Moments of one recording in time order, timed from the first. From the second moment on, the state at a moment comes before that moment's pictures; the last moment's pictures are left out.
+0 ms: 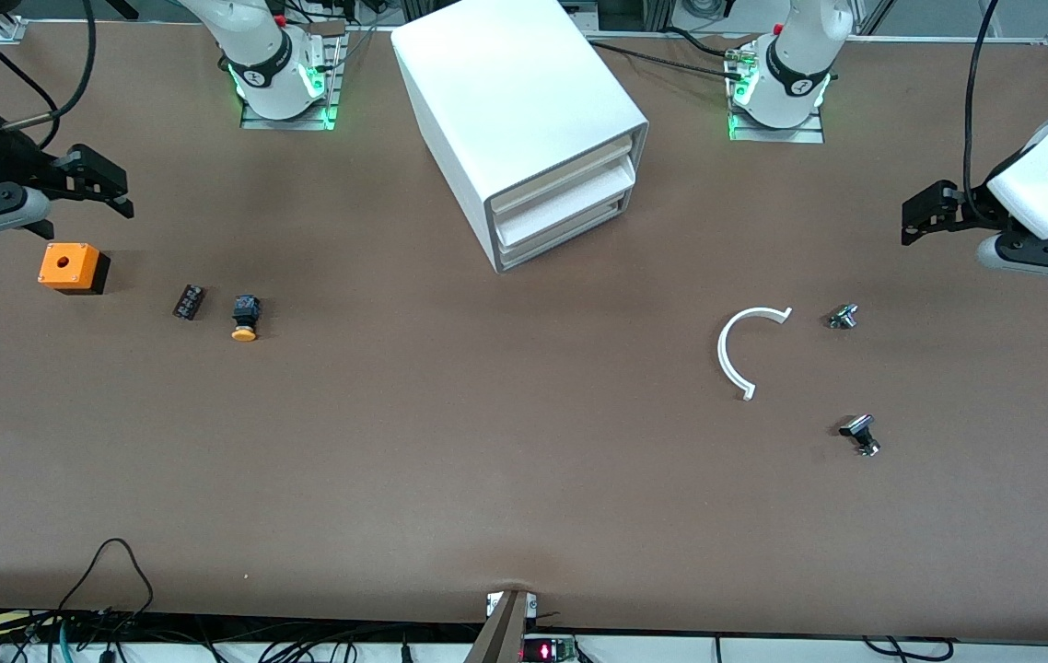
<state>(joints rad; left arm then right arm) 0.02 0.08 -0.10 -1.52 0.02 1.52 0.07 -0.01 -0.04 0.07 -1.69 0.03 1.65 -0.25</state>
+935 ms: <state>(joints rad) -0.01 0.15 -0.15 -1.55 -0.27 1.50 0.05 -0.01 -0.03 0.06 -1.69 0.03 1.67 -0.25</state>
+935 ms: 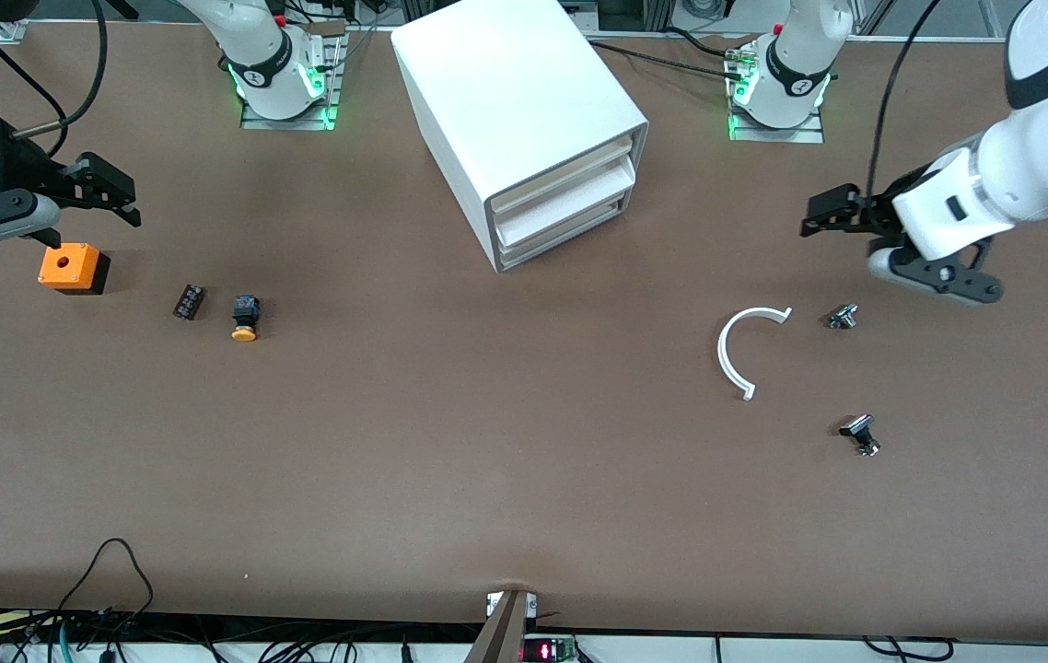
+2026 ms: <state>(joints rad) -0.21 0.47 -0.15 -1.55 -0.59 1.54 0.05 -0.01 -0.02 0.06 -1.69 0.03 1.68 -0.25</state>
